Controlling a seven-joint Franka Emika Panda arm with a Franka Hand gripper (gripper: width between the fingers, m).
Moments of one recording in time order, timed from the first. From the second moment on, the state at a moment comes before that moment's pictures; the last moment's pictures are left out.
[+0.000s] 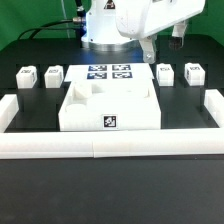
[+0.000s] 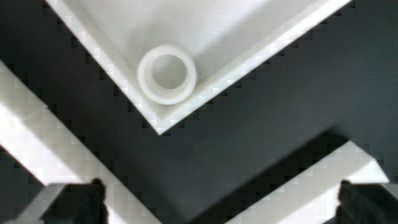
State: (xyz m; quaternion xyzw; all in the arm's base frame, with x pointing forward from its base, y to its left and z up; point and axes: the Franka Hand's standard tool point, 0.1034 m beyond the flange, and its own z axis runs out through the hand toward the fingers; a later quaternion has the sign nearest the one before) arm 0.565 0.057 0.113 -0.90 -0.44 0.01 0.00
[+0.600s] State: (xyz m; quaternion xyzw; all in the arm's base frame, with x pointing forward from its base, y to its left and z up) arm 0.565 0.057 0.113 -0.90 -0.44 0.01 0.00
